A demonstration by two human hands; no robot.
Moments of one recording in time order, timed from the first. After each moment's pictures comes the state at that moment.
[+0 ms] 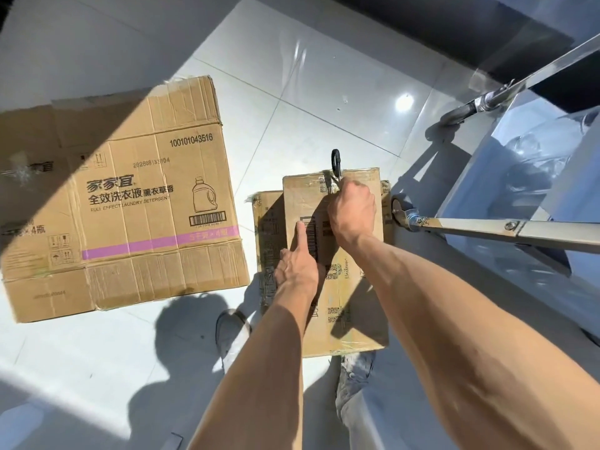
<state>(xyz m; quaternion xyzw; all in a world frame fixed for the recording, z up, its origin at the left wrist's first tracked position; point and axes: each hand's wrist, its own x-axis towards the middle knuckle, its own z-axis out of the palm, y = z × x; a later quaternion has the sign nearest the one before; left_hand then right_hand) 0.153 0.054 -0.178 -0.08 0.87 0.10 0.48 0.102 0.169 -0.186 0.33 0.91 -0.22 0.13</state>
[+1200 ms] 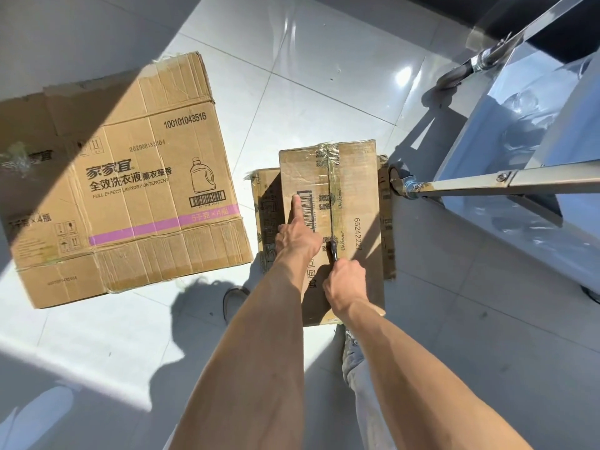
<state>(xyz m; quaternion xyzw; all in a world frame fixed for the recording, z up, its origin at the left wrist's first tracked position) 0.159 0.051 -0.181 -0.12 0.85 0.14 0.50 0.260 0.108 -0.160 0.36 0.81 -0.25 0.39</state>
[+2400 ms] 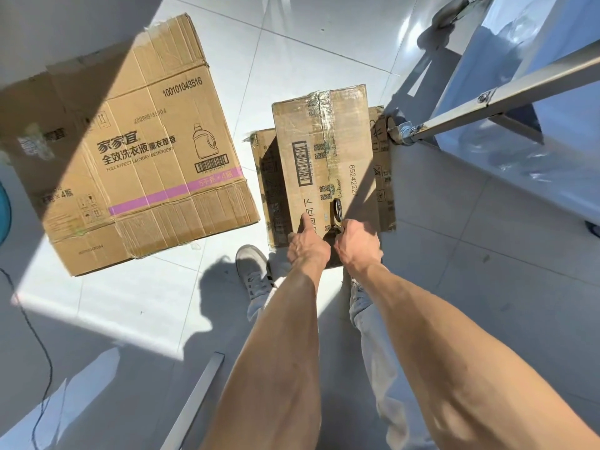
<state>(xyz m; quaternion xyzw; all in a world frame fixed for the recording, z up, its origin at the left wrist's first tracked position) 0.276 0.026 -0.151 -0.11 0.84 0.04 0.53 0.319 0.106 -0.135 0.39 0.80 -0.29 0.35</state>
